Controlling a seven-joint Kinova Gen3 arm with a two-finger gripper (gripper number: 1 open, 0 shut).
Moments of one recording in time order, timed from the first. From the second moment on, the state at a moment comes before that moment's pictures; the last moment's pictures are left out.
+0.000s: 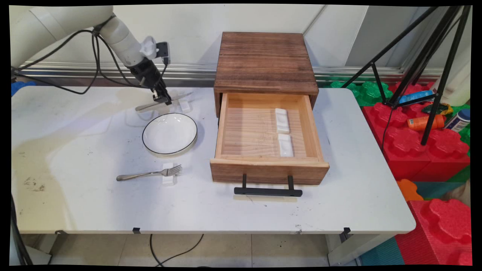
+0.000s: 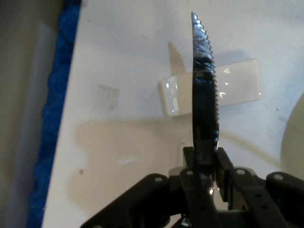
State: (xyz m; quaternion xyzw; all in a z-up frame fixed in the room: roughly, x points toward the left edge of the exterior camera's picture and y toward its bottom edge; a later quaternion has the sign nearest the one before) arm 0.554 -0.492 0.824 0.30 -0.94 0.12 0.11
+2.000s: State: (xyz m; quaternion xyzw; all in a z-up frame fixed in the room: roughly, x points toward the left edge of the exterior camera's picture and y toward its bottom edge) arm 0.384 -0.409 1.040 0.22 -0.92 0.24 0.23
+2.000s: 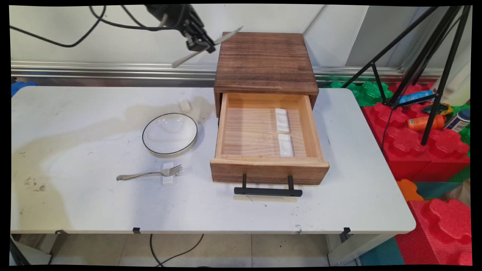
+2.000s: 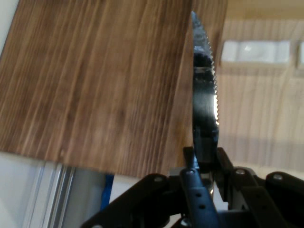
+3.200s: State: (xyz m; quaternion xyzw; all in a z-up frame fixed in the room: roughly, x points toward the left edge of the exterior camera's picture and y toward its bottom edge) arm 0.238 -0.469 0.985 0.18 -0.93 0.18 0.25
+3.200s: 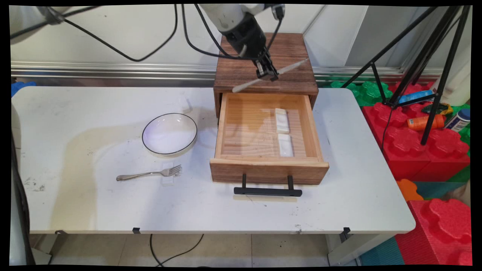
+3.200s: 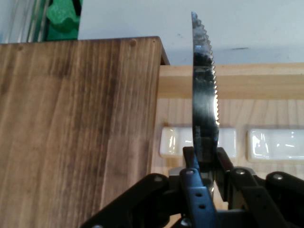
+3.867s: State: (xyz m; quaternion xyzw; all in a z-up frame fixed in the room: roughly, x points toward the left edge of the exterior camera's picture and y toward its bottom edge) arm 0.233 -0.496 0.922 0.18 -0.94 0.15 0.25
